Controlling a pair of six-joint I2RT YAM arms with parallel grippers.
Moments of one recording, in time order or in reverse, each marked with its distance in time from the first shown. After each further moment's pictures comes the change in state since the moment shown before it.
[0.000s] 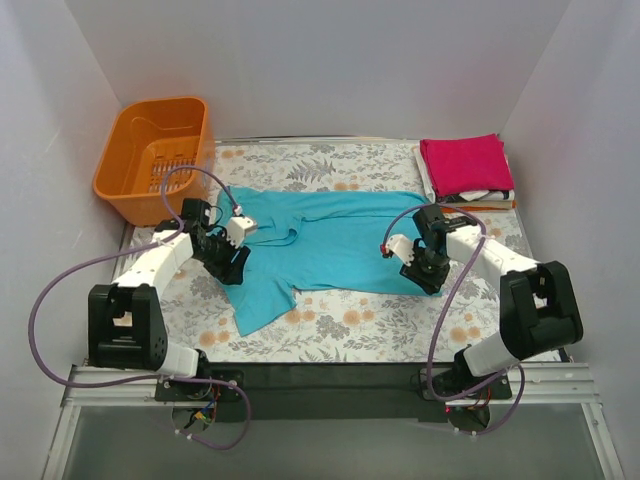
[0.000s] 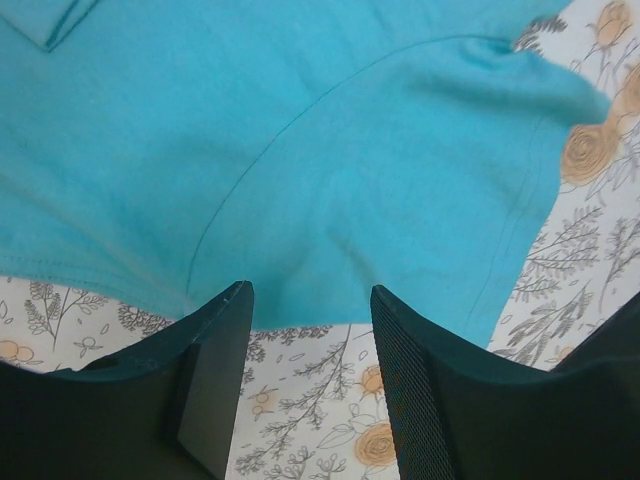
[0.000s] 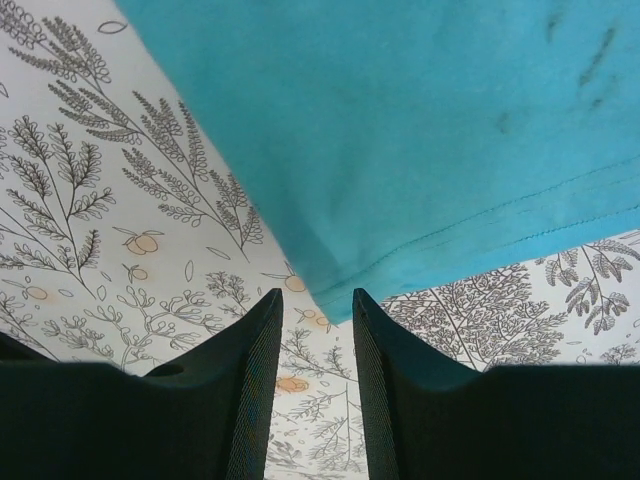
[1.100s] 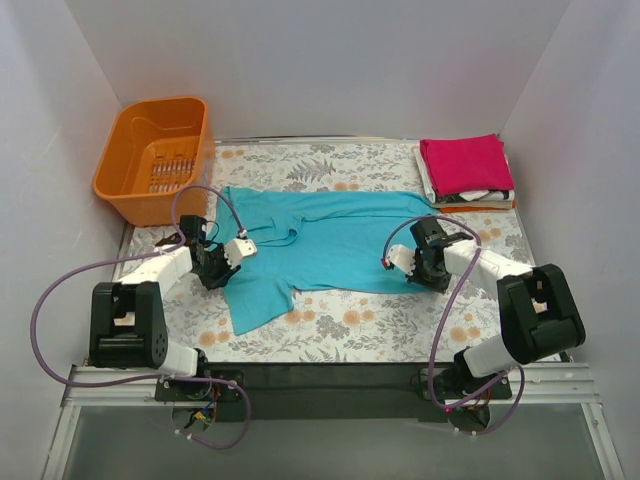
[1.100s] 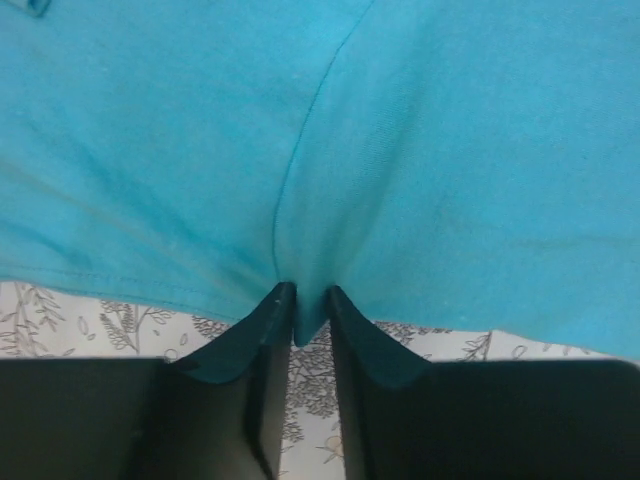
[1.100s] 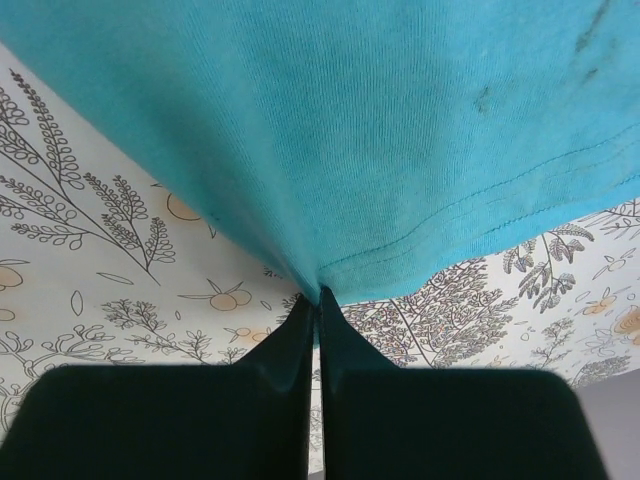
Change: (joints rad) left arm 0.064 0.011 -0.190 0.192 -0.102 0.415; right arm 0.041 -0.043 -0.177 0.216 0.192 -0.088
